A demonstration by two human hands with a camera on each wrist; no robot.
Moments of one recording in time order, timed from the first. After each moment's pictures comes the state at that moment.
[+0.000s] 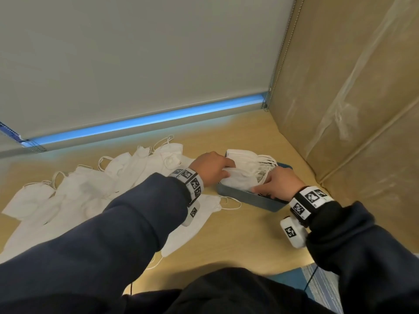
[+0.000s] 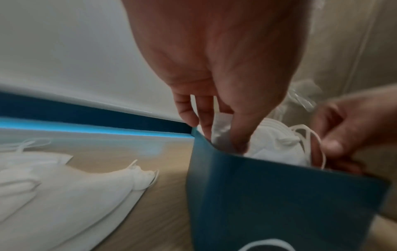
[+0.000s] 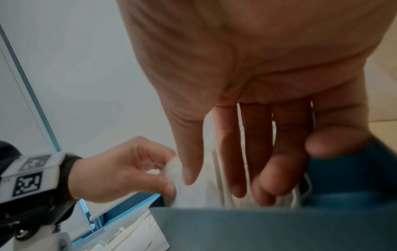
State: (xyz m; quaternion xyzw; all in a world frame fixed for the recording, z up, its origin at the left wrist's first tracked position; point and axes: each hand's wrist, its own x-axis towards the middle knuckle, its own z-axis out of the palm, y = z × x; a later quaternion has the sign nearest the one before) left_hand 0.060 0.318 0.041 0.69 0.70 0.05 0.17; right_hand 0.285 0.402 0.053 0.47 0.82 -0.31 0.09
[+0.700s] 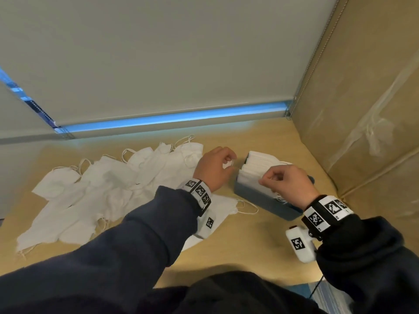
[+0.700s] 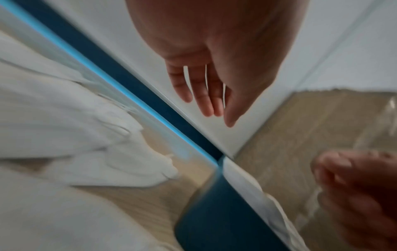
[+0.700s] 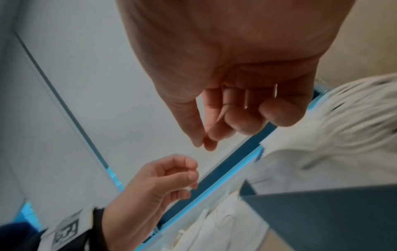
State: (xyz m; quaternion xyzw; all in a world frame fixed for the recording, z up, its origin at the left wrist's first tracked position) left_hand 0.042 0.268 0.035 0.54 0.76 0.34 0.13; right_hand 0.255 0.372 0.076 0.39 0.83 -0.40 -0.10
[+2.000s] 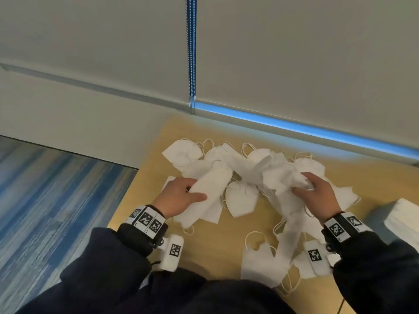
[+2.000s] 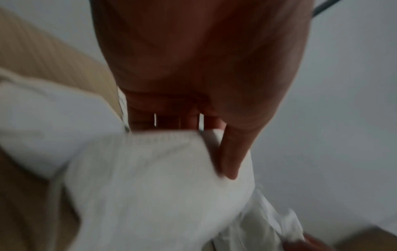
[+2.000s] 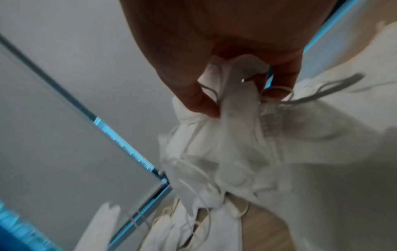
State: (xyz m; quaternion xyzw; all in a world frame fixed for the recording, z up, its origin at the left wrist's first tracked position) left_hand -0.201 -0.138 0.020 0.26 0.83 0.39 0.31; right_hand -0.006 0.192 0.032 0.36 0.84 -0.40 -0.11
